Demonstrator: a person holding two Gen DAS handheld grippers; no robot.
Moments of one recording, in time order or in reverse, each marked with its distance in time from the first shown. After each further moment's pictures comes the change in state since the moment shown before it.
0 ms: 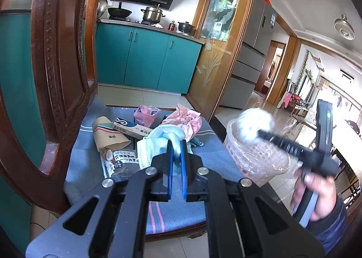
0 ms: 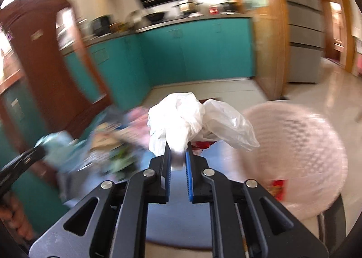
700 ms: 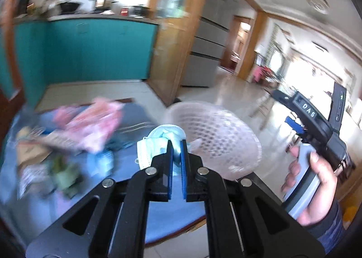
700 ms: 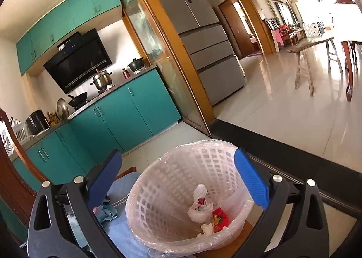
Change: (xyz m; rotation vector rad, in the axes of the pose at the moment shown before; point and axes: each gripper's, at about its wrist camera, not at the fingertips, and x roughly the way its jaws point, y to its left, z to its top) left arm 0.095 -0.147 0.005 0.169 0.113 -0.226; right arm -0.074 -0.136 -0.008 0.428 -0.375 -0.302
